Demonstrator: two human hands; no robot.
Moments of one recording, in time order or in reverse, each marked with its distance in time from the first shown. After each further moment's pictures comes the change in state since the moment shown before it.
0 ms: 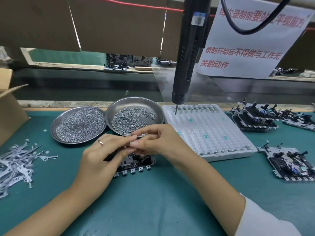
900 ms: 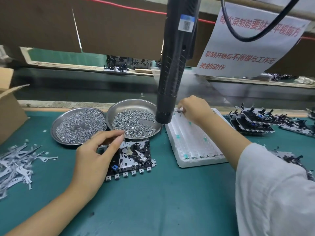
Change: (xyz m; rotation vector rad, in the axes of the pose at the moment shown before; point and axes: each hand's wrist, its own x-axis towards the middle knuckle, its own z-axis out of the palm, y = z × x) left_hand 0.003 -0.009 0.001 -0.240 0.183 -0.402; right_hand 0.077 -0.022 -0.123 -1.669 0.329 -0.057
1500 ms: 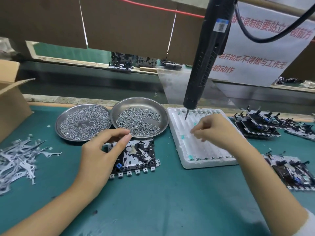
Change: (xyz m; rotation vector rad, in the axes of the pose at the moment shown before) left_hand 0.000 0.002 0.000 -0.035 0.007 -0.040; right_hand -0.091 -0.017 -0.034 0.828 -0.115 0.299
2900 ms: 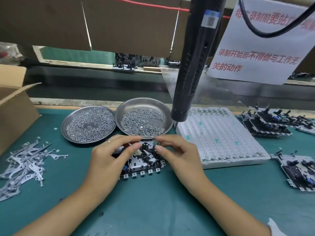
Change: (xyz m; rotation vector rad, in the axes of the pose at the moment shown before) left_hand -0.003 0.008 0.004 0.077 -0.116 0.074; right_hand -0.038 -0.012 0.104 0.759 0.057 -0.298
